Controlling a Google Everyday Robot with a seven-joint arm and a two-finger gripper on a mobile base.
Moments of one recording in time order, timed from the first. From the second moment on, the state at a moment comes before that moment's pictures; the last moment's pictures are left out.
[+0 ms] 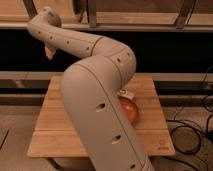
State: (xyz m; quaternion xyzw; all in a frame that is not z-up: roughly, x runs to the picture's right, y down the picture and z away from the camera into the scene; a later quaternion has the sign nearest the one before) arm -0.277 -0.205 0.797 -0.08 -0.04 0.38 0.92
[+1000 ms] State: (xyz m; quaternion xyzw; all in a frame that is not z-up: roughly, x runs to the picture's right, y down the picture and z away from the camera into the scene) arm -0.213 -0.040 0.789 -0.20 -0.07 0.47 0.86
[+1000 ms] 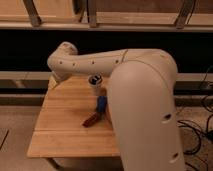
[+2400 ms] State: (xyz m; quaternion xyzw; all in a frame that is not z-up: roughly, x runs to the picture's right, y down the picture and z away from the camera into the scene) arm -0.168 -0.063 0.756 -0.12 -0.07 0.52 0.84
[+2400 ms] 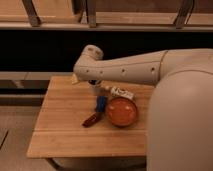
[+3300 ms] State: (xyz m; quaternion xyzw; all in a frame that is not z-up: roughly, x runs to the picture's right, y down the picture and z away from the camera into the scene) arm -0.247 0.059 0.707 -0.24 -0.06 0.35 0.90
